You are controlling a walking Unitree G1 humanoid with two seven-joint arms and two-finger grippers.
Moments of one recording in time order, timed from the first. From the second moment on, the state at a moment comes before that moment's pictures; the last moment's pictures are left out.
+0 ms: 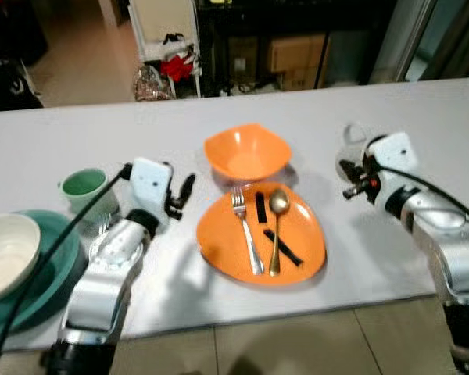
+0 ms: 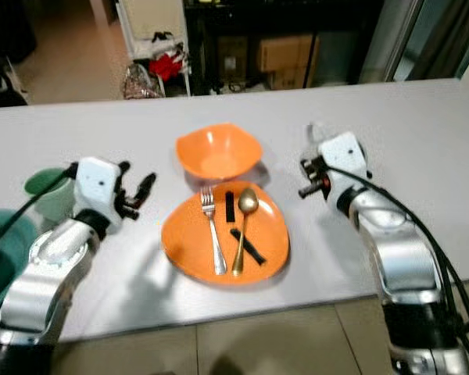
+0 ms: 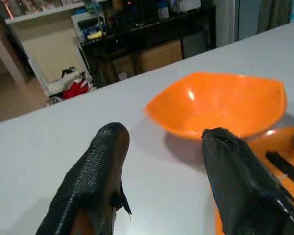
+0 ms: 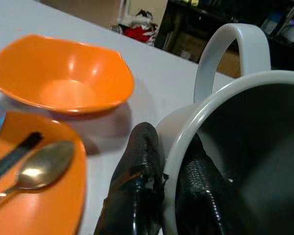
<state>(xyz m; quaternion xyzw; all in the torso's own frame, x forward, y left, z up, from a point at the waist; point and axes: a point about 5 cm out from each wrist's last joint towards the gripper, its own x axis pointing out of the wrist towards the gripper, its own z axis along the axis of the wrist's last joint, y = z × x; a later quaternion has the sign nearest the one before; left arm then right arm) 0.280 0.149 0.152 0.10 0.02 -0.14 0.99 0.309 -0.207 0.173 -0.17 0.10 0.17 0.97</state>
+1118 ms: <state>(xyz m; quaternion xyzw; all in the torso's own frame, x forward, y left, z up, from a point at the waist) 0.263 0.128 0.169 0.16 0.11 -0.54 0.82 0.349 -0.243 0.161 -0.29 0.35 0.40 0.79</state>
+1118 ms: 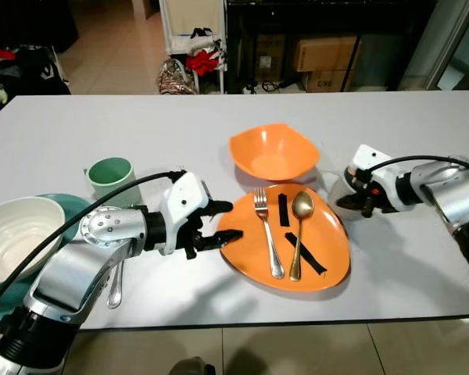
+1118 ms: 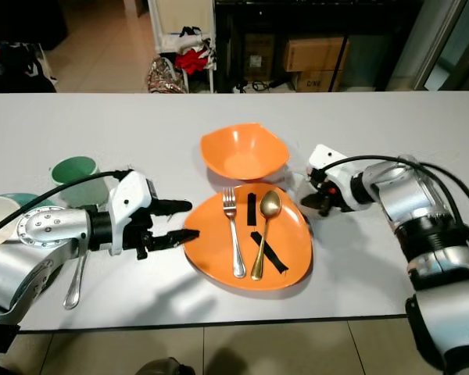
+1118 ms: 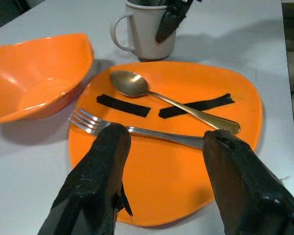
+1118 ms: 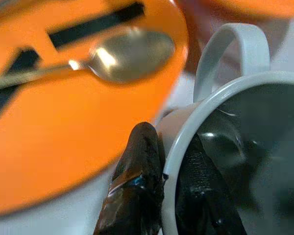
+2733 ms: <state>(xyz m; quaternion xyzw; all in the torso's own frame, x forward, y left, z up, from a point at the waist) 0.267 0.141 0.175 0.02 -0.01 -0.22 0.97 0.287 -0.194 0.219 -0.12 0.02 0.26 0.96</state>
